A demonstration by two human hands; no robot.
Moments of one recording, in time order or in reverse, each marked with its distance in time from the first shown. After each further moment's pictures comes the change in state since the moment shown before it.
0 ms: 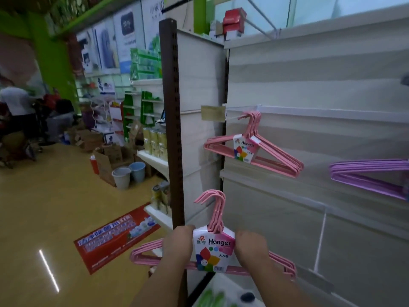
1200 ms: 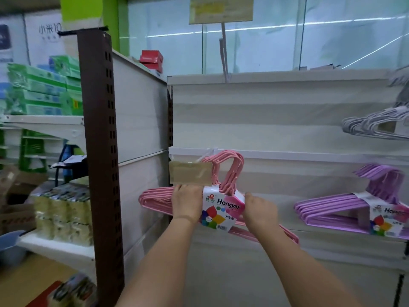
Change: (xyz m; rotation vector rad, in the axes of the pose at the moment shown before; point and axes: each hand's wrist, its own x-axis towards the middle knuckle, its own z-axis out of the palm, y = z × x) left_hand 0.292 0.113 -0.103 -0.100 0.463 0.531; right_hand 0.185 0.077 -0.147 -0.052 0.472 0.583
